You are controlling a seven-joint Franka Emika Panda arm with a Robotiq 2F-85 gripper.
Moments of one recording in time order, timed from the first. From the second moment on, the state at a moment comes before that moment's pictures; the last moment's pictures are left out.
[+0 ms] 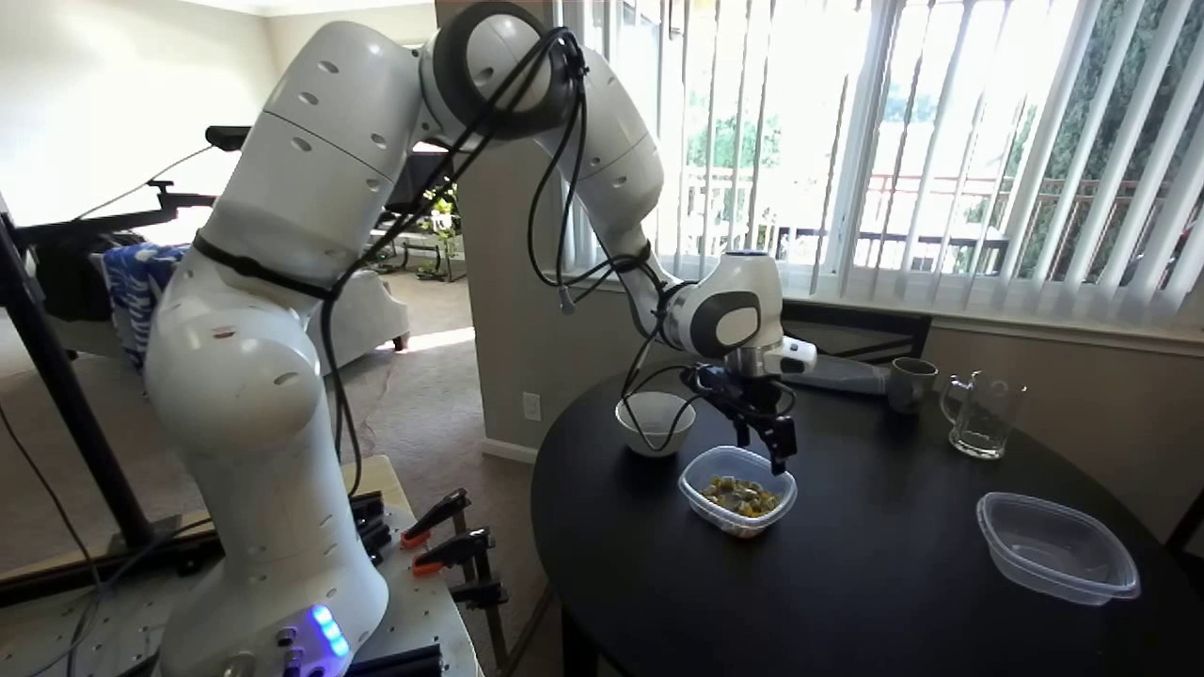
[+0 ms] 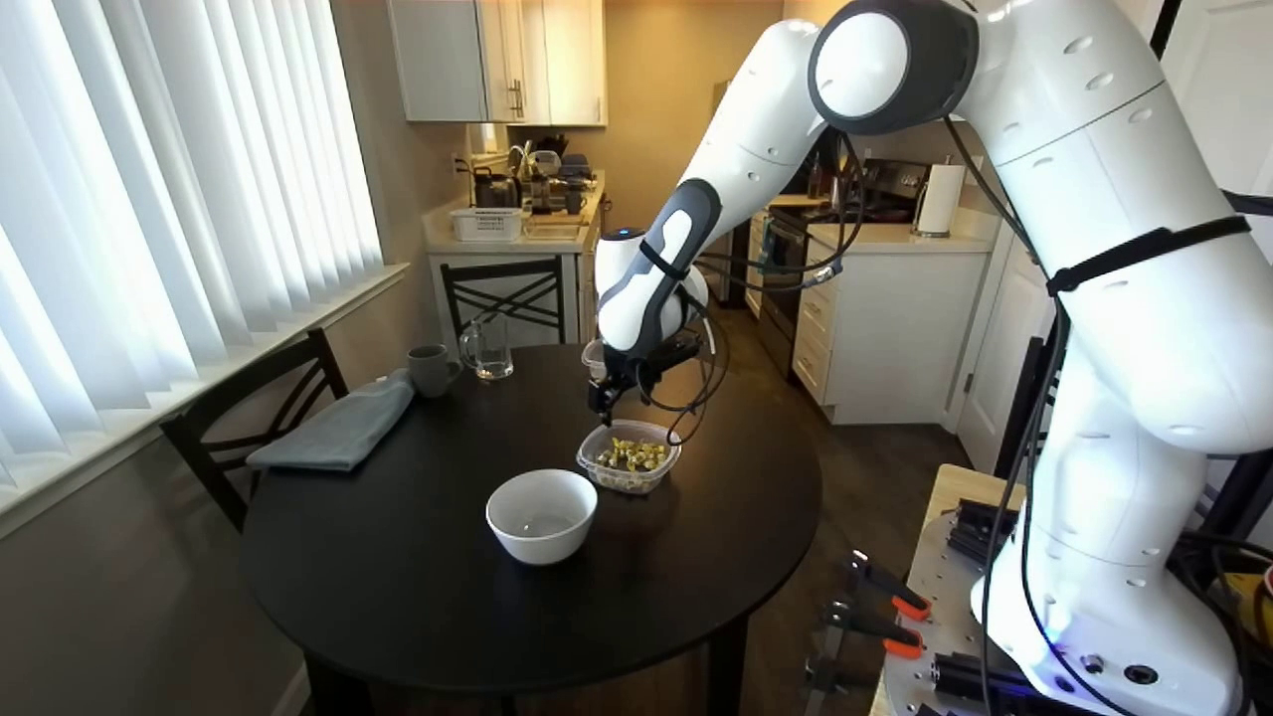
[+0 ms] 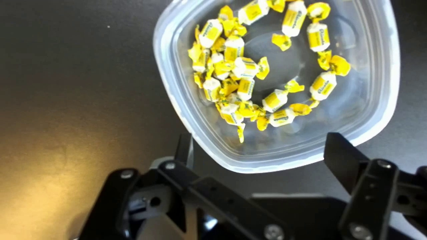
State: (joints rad) arm 0.09 0.61 -0.21 -1.98 -0.04 2.69 0.20
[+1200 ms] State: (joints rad) arm 0.21 0.41 -0.24 -2.33 -0.55 2.78 0.19
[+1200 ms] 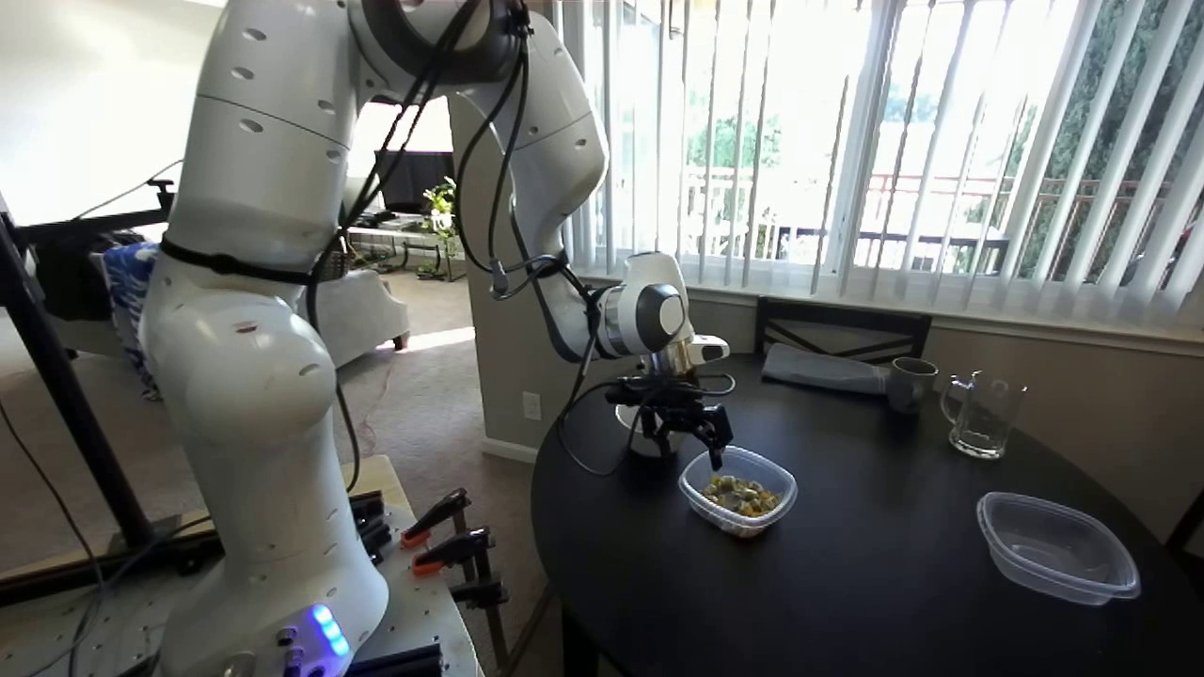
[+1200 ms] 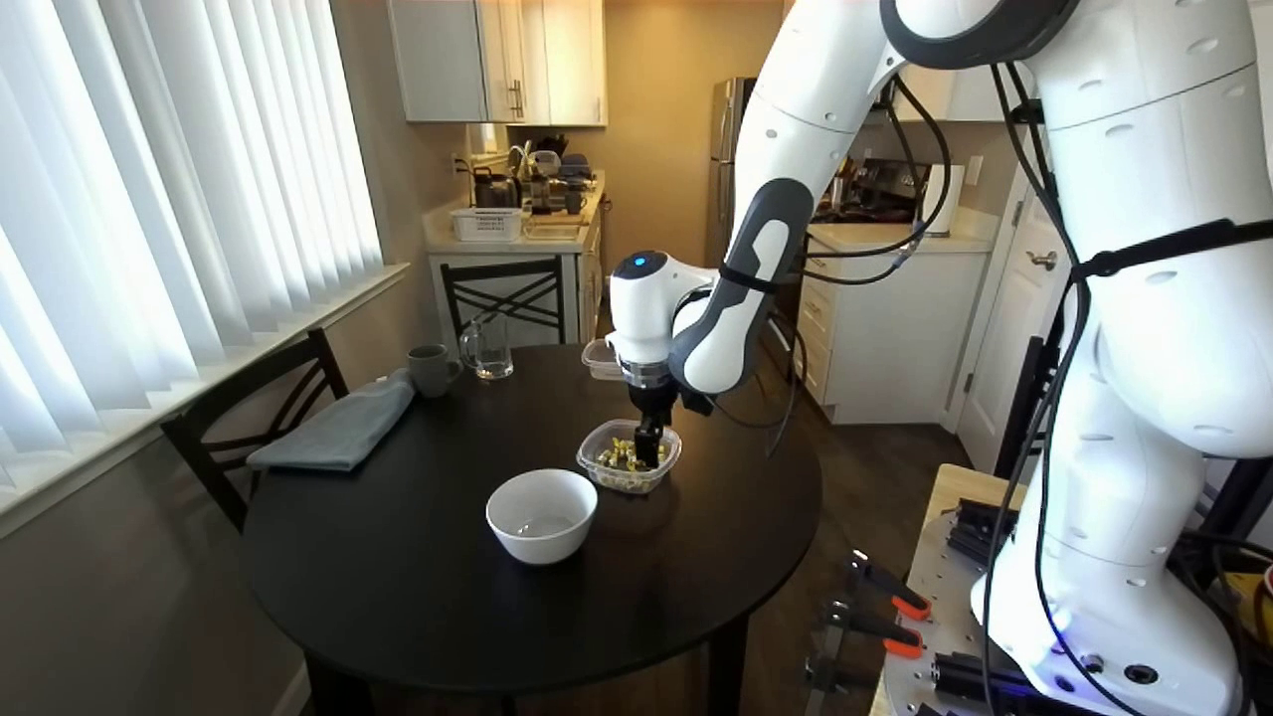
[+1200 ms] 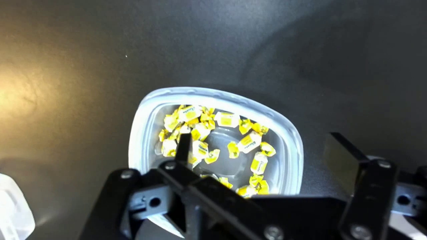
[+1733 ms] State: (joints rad) arm 0.00 0.46 0.00 -2.30 -0.31 2.77 -0.19
